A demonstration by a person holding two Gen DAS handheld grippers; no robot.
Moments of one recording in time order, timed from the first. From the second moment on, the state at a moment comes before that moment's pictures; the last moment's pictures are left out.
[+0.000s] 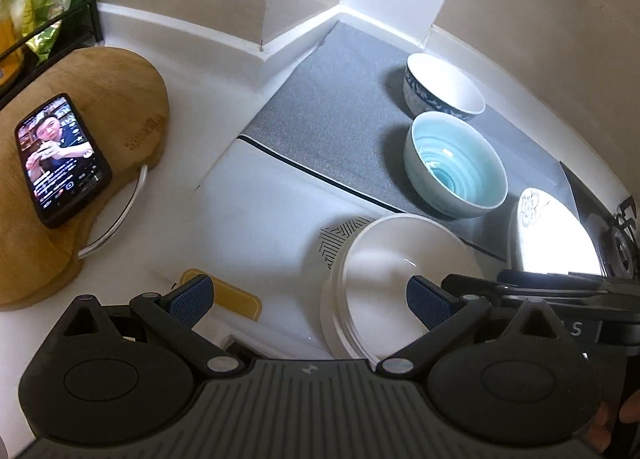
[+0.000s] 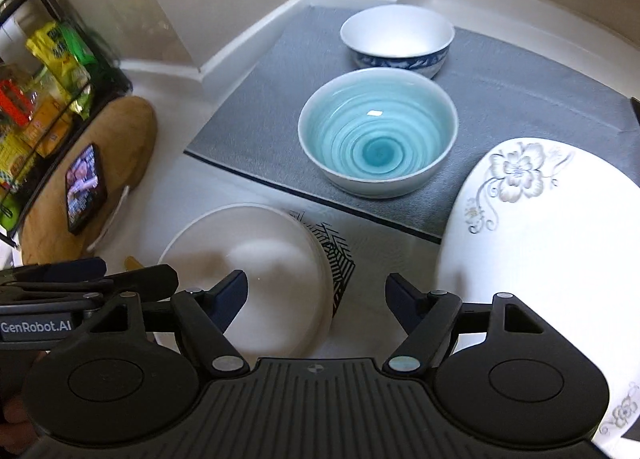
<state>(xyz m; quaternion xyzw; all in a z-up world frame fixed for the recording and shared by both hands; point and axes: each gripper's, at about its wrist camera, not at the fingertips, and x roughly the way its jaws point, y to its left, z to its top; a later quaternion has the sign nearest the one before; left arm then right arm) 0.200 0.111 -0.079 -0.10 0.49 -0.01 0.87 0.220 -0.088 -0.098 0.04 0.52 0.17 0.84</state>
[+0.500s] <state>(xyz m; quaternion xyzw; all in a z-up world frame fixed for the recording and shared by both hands) 0.222 0.113 -0.101 -0.10 0.52 -0.04 0.85 0.244 -0.066 -0.117 0.04 0.56 0.18 0.81</state>
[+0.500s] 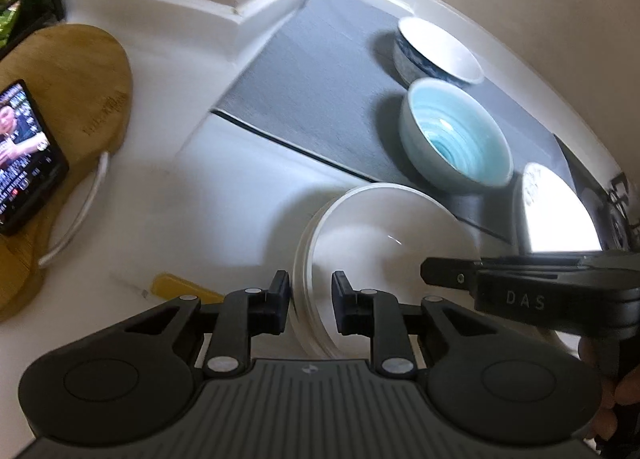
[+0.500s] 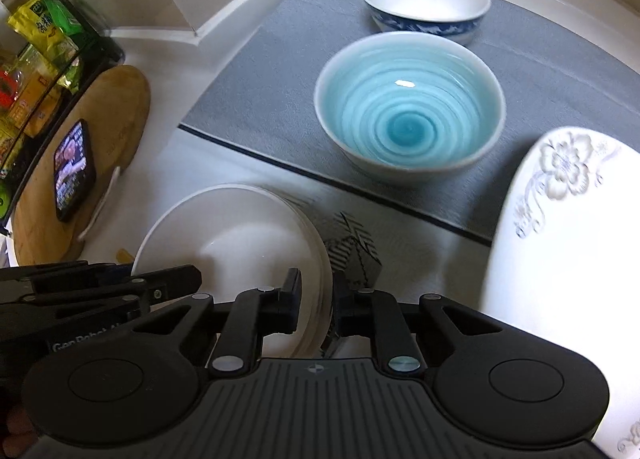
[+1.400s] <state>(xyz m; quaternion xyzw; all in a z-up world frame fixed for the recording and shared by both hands) 0.201 0.136 -0.052 -0.08 0.43 -0.01 0.90 0.254 -0.066 -0.070 0.05 0.50 0.16 0.85</state>
